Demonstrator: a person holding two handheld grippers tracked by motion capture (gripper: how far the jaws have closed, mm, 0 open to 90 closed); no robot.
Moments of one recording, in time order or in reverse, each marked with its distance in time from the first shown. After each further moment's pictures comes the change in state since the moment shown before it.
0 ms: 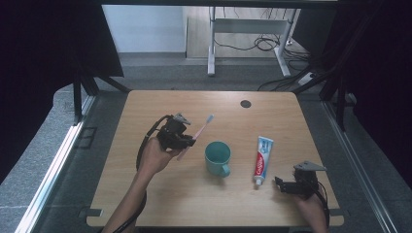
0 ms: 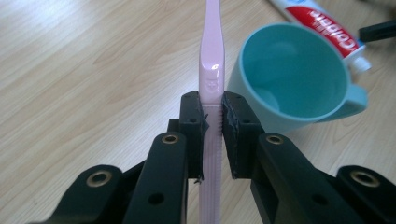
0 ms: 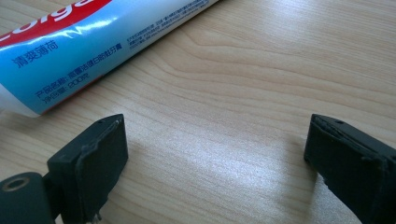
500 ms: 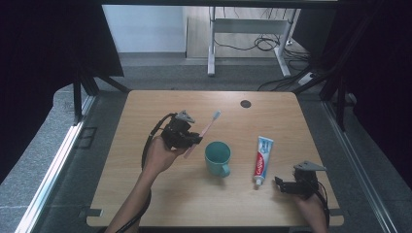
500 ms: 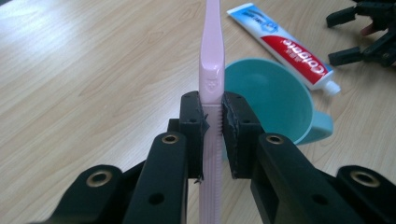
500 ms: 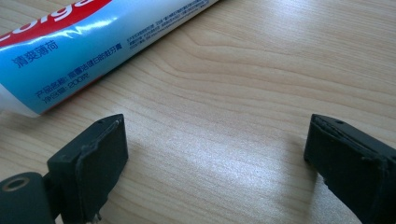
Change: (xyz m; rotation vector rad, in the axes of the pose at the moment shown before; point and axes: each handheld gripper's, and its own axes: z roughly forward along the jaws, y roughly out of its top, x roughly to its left) left arm -0.011 0.011 -0.002 -0.079 -0.034 0.027; right arm 0.000 0.000 0.000 0.001 0.001 -0.001
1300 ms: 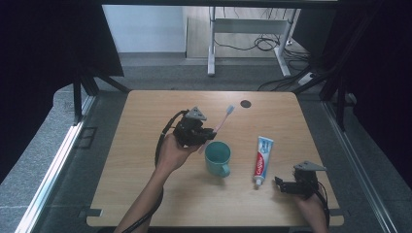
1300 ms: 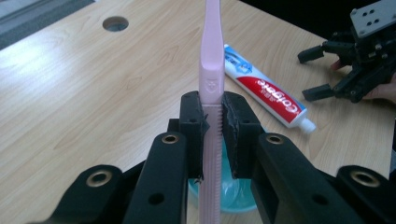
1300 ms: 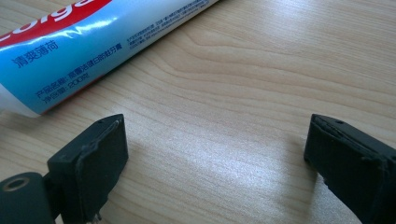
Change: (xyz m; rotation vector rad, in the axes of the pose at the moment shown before) left arm -0.020 0.024 0.012 -0.118 -0.036 0.046; right arm 0.000 0.000 0.000 0.000 0.000 0.000
